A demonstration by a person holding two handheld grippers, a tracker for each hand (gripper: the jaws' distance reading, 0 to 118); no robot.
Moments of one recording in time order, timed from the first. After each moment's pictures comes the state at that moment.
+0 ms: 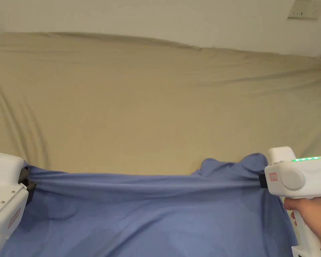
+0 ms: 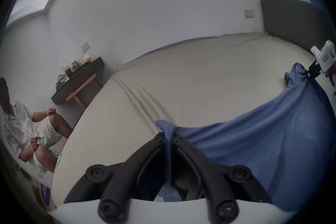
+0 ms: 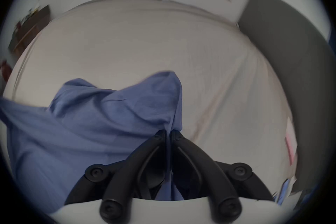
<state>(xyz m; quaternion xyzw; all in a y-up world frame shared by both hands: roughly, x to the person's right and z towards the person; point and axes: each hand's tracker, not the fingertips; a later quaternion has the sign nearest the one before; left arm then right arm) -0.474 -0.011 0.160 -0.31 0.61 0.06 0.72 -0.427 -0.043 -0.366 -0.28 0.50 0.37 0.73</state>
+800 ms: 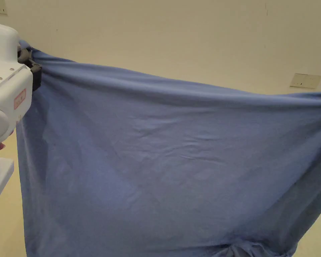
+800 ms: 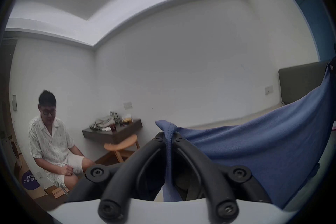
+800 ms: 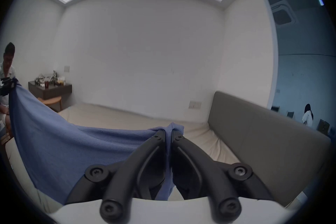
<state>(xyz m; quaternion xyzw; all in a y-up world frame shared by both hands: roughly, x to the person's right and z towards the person) -0.327 0.306 0.221 -0.05 0.70 -0.10 0.71 -0.182 0.322 -0.280 0.04 0.56 0.09 0.82</state>
